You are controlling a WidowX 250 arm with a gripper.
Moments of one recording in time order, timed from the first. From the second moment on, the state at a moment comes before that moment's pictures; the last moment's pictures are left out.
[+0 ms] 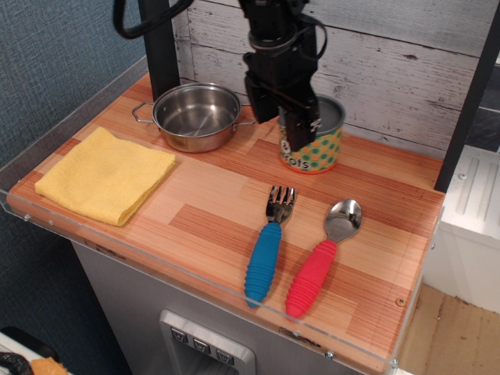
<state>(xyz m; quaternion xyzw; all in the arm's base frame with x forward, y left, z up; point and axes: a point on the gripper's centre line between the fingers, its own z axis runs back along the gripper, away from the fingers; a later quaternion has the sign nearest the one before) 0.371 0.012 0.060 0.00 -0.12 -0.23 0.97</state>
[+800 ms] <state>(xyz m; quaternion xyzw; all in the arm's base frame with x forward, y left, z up) 0.345 0.012 0.084 0.01 -0.11 -0.20 0.97</state>
